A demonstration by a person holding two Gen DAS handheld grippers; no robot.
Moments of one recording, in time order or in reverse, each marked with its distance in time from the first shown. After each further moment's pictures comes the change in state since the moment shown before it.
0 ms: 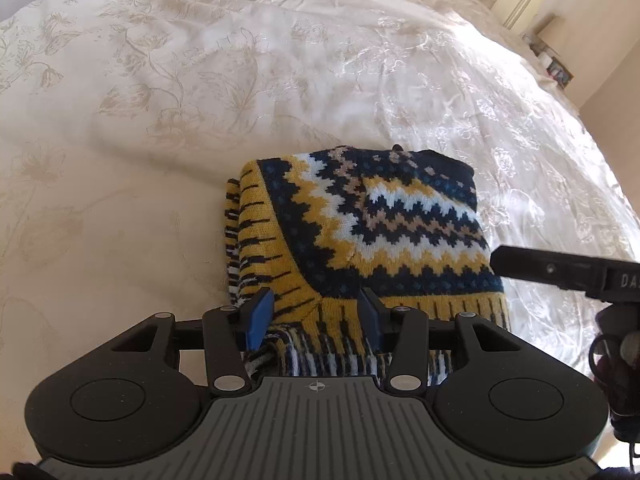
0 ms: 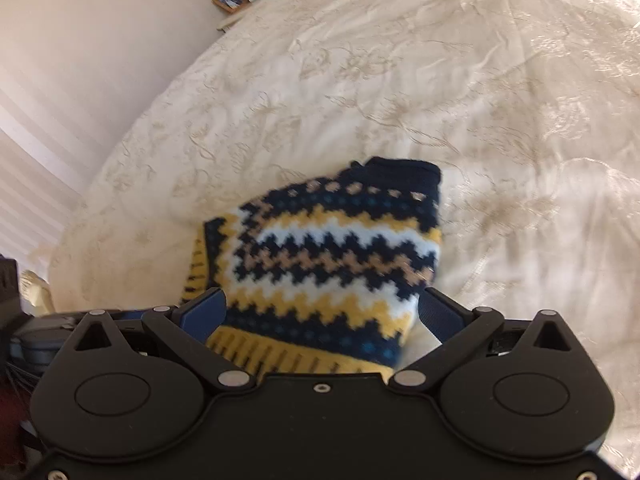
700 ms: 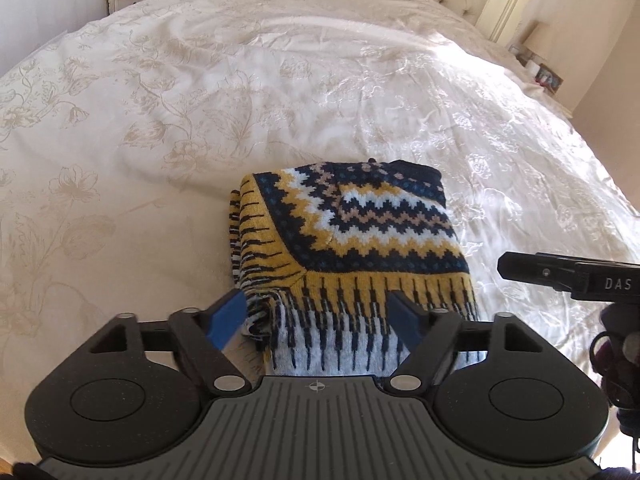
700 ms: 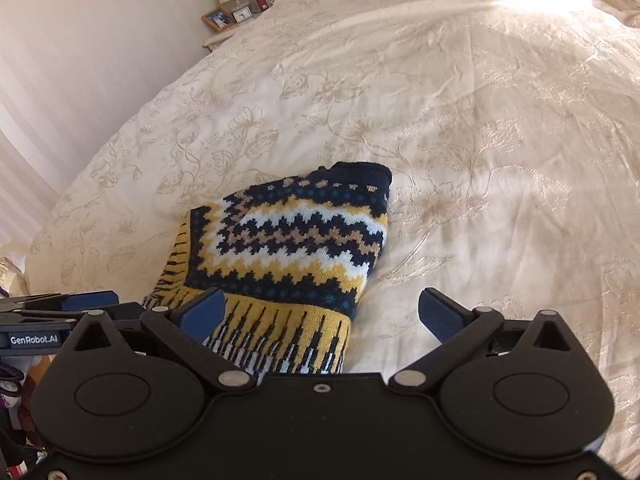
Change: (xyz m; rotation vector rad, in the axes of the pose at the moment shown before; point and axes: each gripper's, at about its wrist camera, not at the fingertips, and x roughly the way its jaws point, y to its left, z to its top) left arm -0.054 -0.028 -0.034 0.058 -0.111 0.041; right arm -0.054 0.010 -0.031 -0.041 -0.113 -0.095
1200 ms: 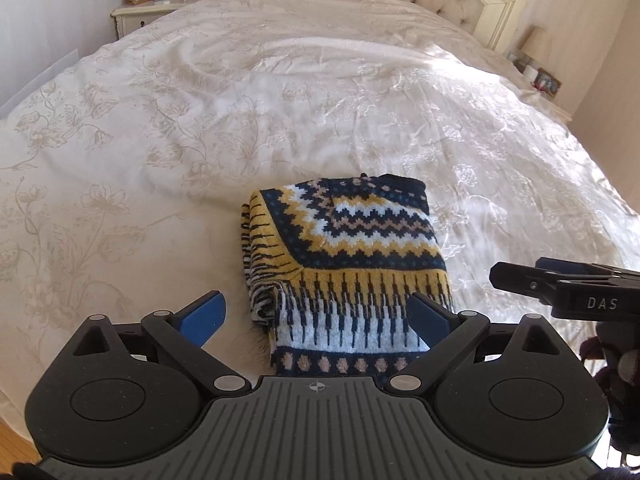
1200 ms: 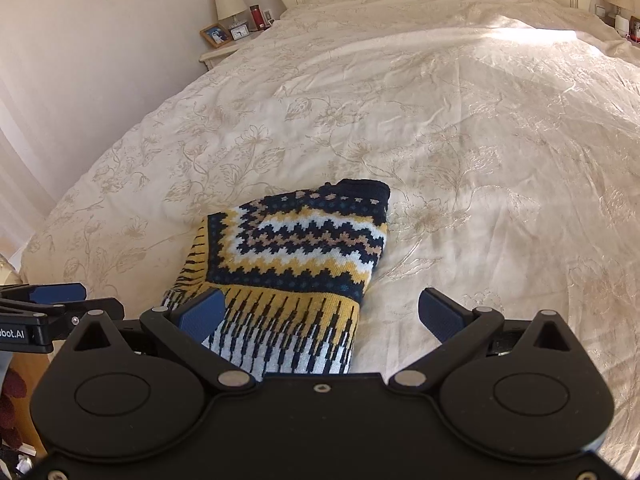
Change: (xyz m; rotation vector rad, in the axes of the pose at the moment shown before) left arm -0.048 -0.015 0.000 0.016 -0.026 0.046; right arm -0.041 0.030 -0.013 -0.033 -0.058 -0.057
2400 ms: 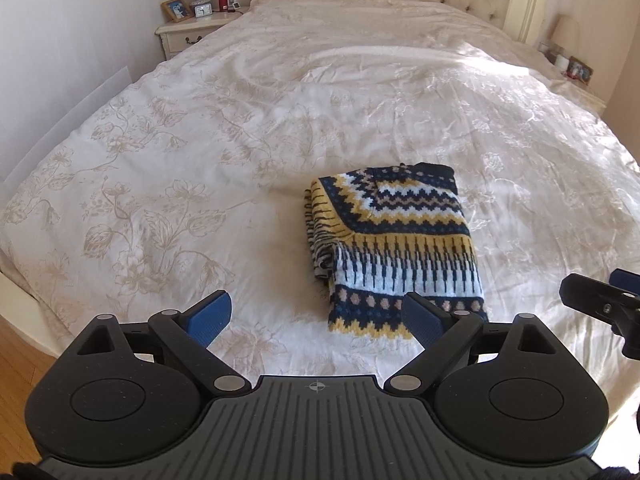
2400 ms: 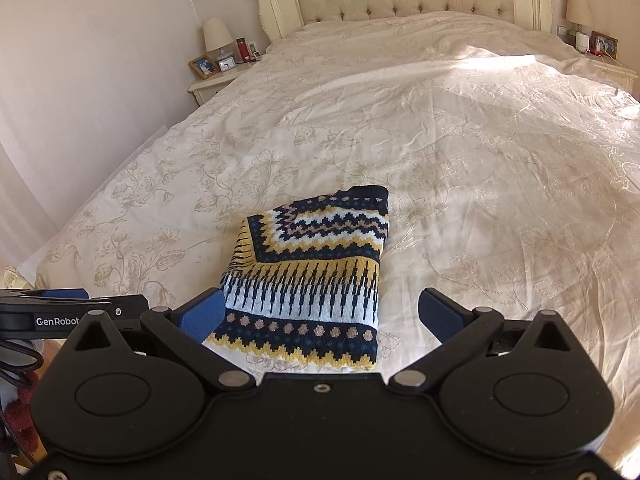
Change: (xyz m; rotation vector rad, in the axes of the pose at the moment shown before) left arm -0.075 -0.006 -0.032 0.029 -0.009 0.172; right arm -0.103 0.064 -0.046 0.052 -0.091 -0.084
